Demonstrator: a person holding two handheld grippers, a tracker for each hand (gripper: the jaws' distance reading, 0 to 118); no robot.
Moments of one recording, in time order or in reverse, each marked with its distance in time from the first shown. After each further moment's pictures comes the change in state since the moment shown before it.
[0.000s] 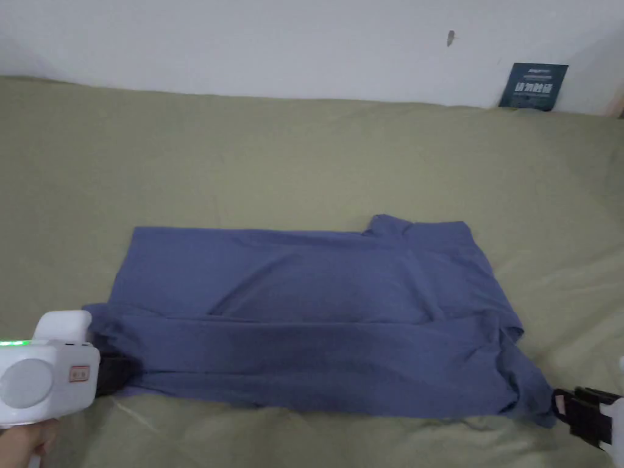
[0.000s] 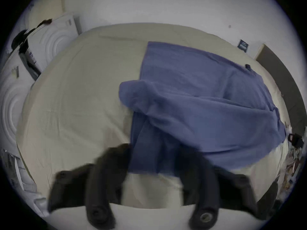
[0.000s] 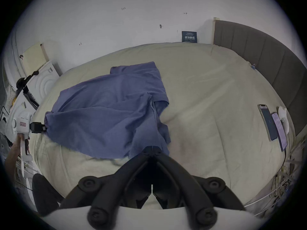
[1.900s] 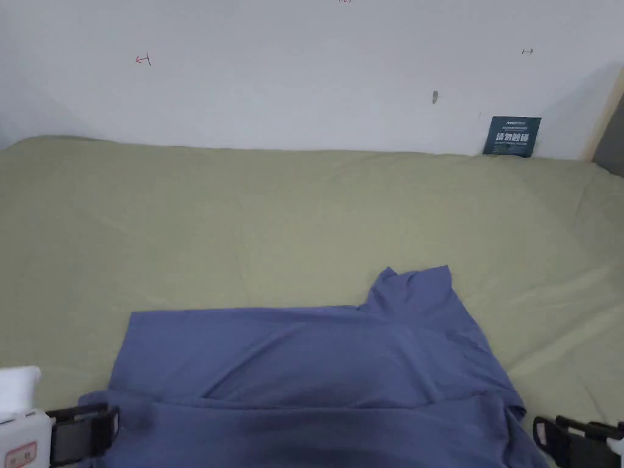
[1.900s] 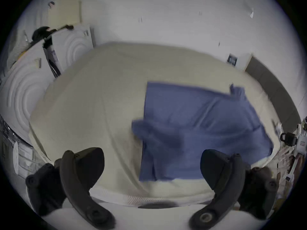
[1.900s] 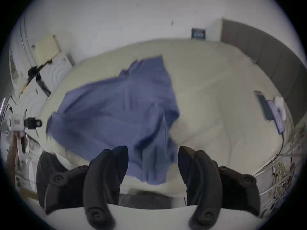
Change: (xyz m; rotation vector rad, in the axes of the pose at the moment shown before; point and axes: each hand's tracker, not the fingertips) left arm -0.040 -0.091 0.153 0.231 0.012 0.092; right arm -0.013 -0.054 0.111 0.171 0.023 -0.005
